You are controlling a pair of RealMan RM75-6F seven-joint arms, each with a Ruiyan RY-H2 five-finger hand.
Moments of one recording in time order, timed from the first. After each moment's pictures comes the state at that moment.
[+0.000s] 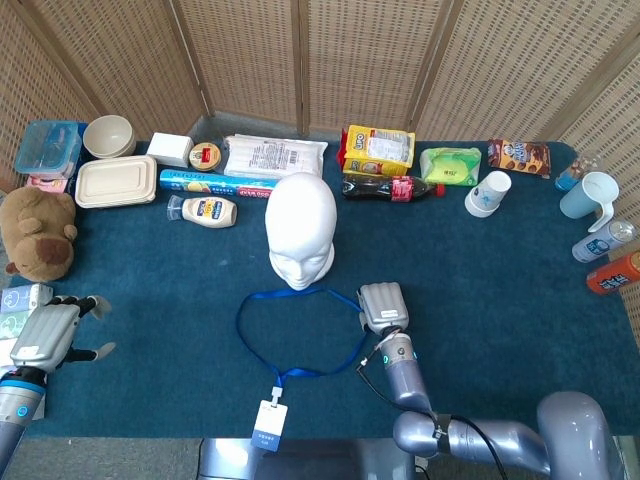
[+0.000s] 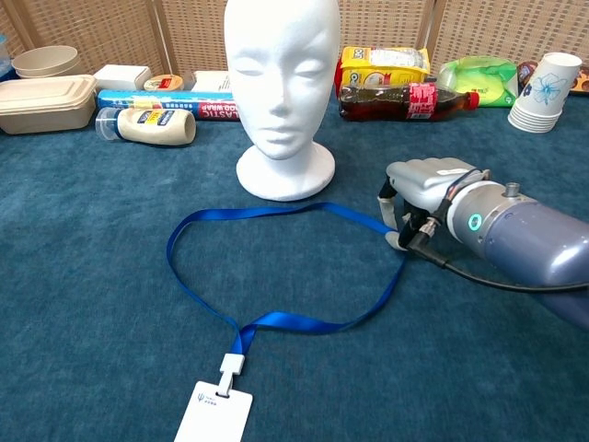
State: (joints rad) left arm -0.25 -1.05 -0.03 -1.80 1.31 1.21 0.12; right arm 0.80 -1.83 0.24 -1.51 -0.59 1.20 -0.91
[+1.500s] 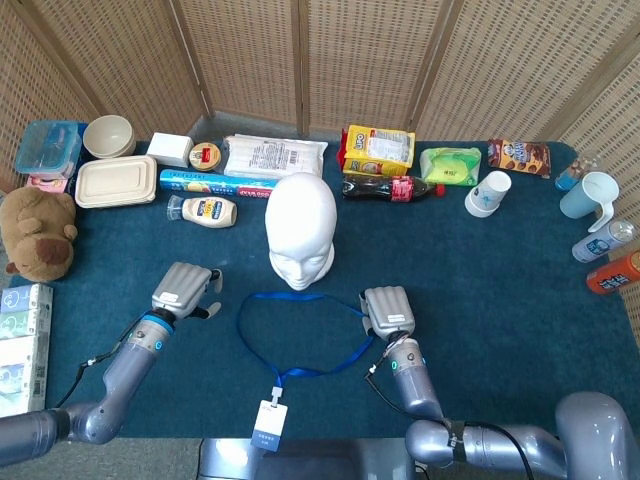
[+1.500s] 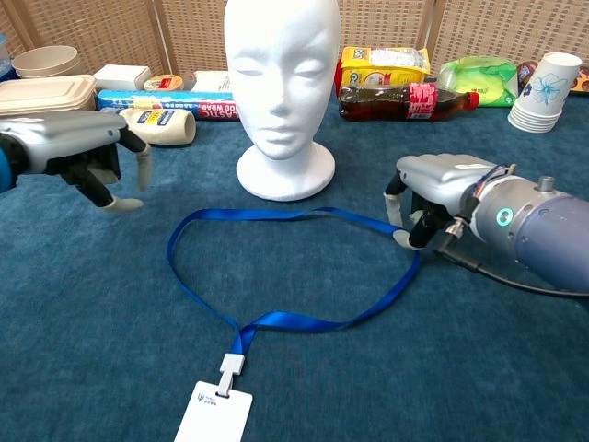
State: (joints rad) left arm -0.67 -1.45 -0.17 -1.61 0.97 0.93 0.53; right arm 0.77 -1.76 0.21 -1.63 -0.61 1.22 -0.84
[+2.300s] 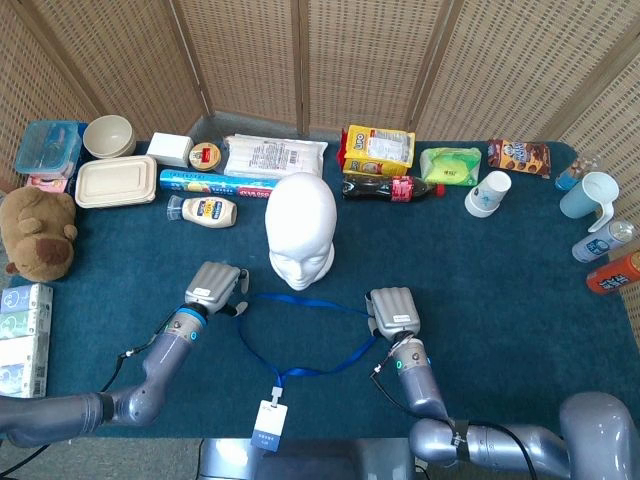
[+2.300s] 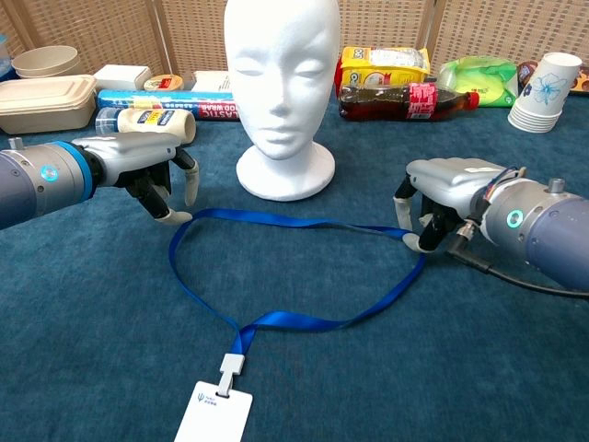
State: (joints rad) left arm -0.80 -1.60 -0.18 -1.49 0.77 0.90 0.58; right arm 0.77 -1.74 0.20 -1.62 -0.60 1.22 -0.83
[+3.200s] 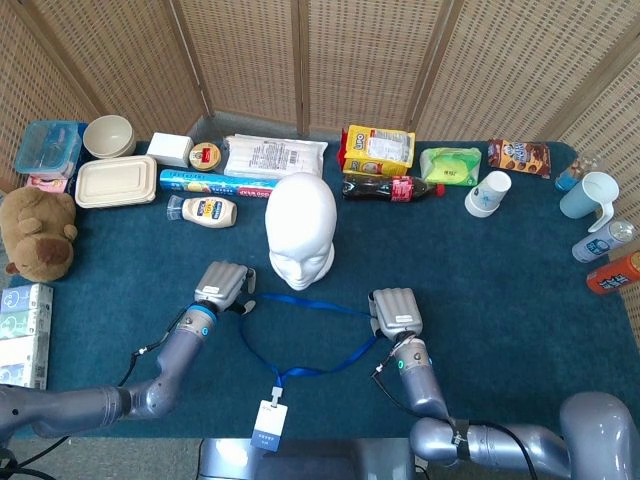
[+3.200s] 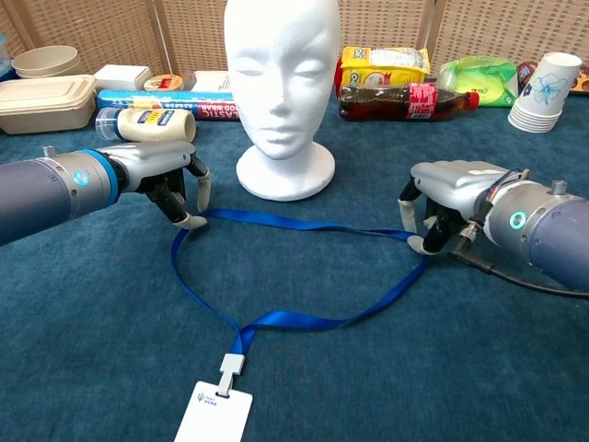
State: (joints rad) left arm -0.86 -1.67 -0.18 -1.41 0.69 0.90 0.56; right arm 0.77 -1.74 0.20 -1.62 -0.58 1.22 -0.84
